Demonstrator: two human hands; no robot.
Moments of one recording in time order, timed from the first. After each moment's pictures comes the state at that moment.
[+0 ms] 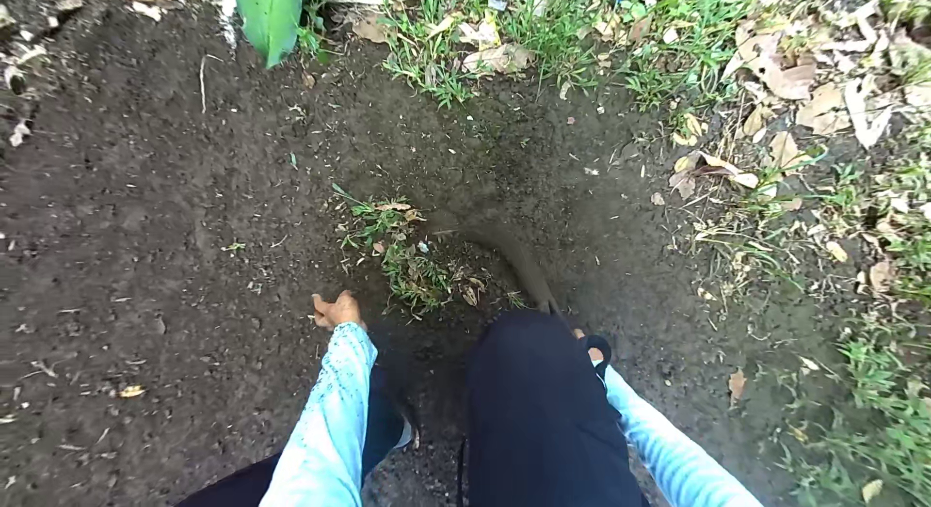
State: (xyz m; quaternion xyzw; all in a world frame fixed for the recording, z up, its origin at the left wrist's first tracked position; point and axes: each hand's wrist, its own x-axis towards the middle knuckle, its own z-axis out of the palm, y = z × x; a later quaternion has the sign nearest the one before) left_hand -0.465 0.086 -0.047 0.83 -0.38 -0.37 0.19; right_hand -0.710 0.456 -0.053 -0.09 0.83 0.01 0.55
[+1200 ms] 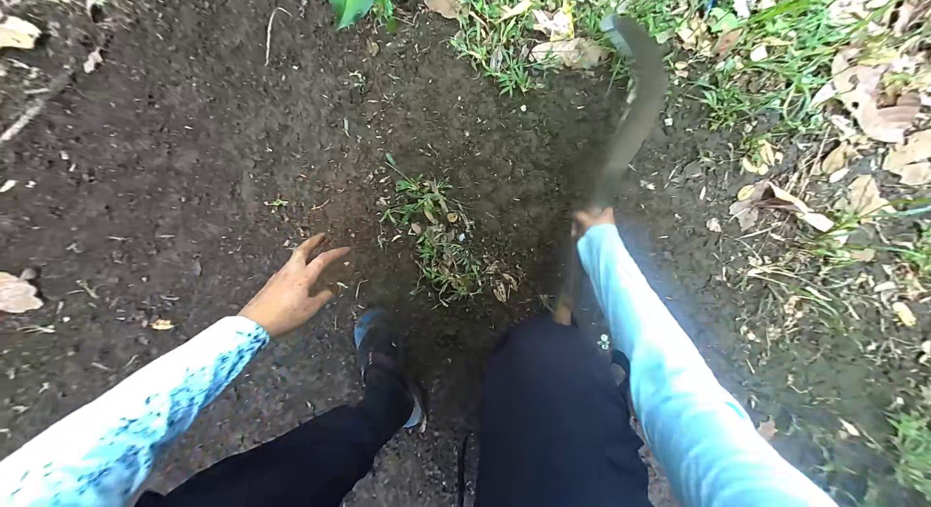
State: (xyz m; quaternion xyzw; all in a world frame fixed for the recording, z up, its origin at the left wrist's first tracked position) left_hand -0.376 0.015 0.092 0.41 -0.84 -0.30 -0.19; right_hand -0.822 0.224 -0.030 0.03 0.86 -0.36 0.37
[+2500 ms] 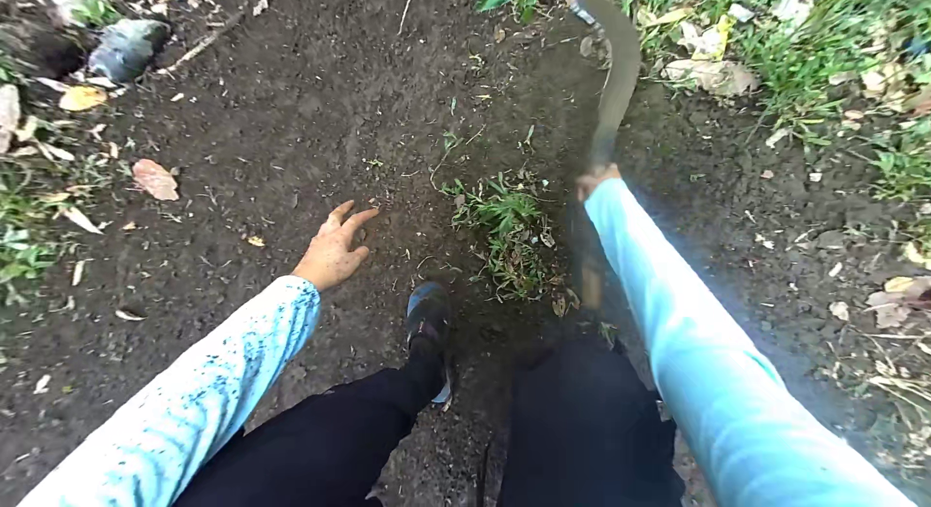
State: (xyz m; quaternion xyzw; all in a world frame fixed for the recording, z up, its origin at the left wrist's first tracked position) left_hand -0.321 0.008 0.111 0.58 -0.74 -0.31 -0.10; right_hand -0.756 0.052 -0.034 -0.17 0.83 -0.27 0.45
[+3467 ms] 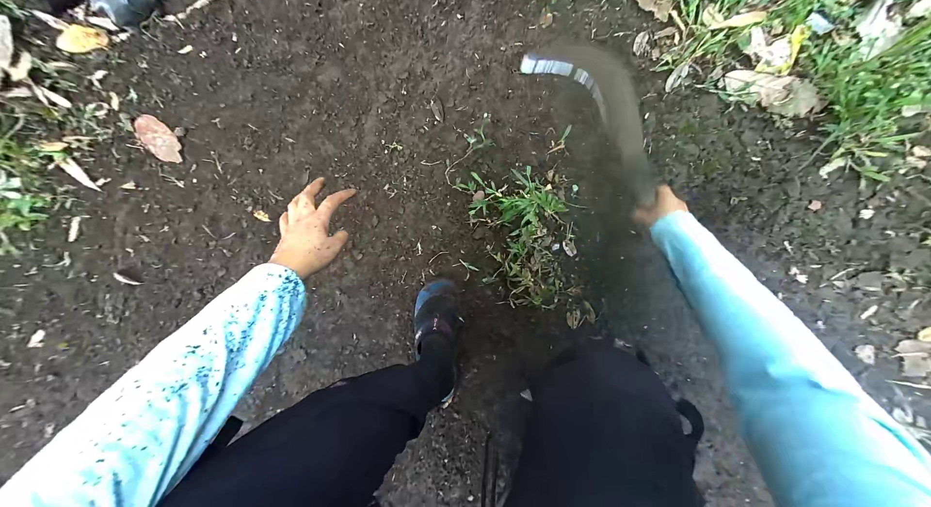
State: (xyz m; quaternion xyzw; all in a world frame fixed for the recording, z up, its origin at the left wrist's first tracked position) left_hand -0.272 -0.011 0.106 0.64 -0.72 -0.24 -0.08; right_hand -0.800 0.081 -0.037 -0.37 0.85 -0.02 0.37
